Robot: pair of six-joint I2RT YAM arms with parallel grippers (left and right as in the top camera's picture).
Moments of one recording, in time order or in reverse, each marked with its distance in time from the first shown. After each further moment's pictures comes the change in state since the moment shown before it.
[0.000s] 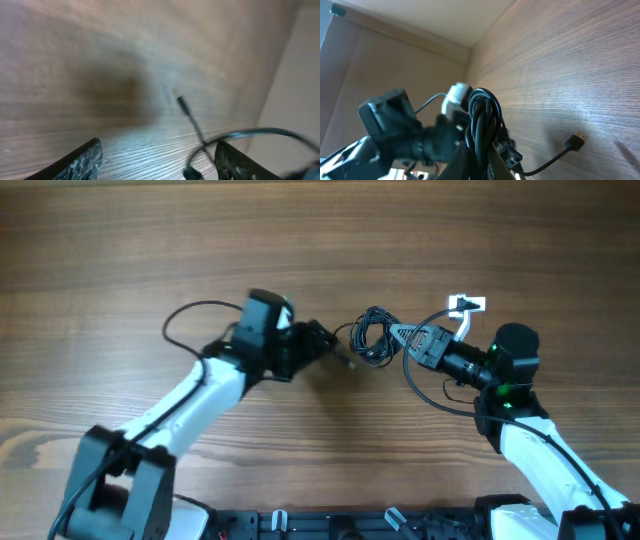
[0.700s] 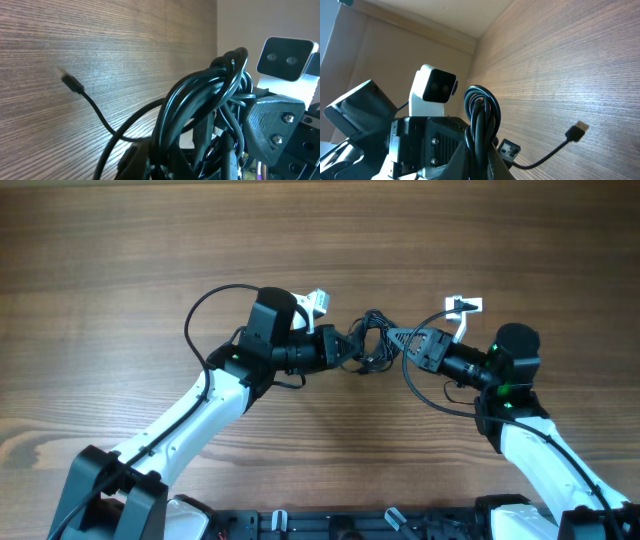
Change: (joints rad) left arm -0.083 -0.076 0.000 0.147 0.199 0.102; right arm -0.001 0.000 0.000 0.001 -0.068 0.004
